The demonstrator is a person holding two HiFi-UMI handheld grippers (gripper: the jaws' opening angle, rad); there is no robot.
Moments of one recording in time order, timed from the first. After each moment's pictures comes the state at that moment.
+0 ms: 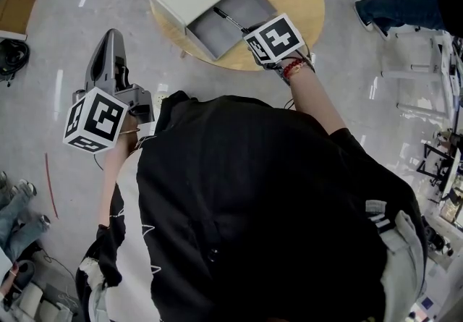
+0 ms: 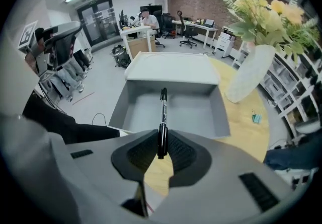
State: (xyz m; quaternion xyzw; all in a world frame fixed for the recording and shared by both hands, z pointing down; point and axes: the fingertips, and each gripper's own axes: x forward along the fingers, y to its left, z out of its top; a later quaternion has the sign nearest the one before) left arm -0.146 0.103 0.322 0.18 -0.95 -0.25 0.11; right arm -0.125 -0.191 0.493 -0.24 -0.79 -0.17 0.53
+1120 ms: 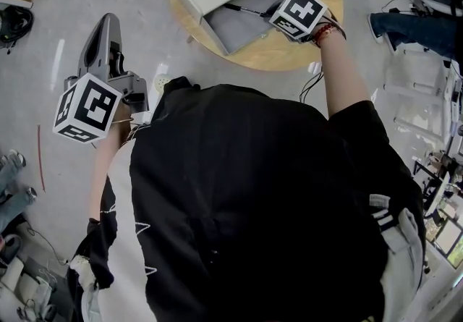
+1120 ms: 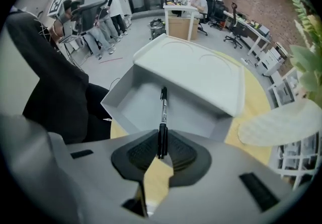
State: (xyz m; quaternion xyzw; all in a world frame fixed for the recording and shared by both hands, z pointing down) left arm -0.156 0.138 0.327 0.13 -0.95 -0.25 0.12; right arm -0.174 -0.197 0.501 -0.40 -0.65 -0.33 0.55
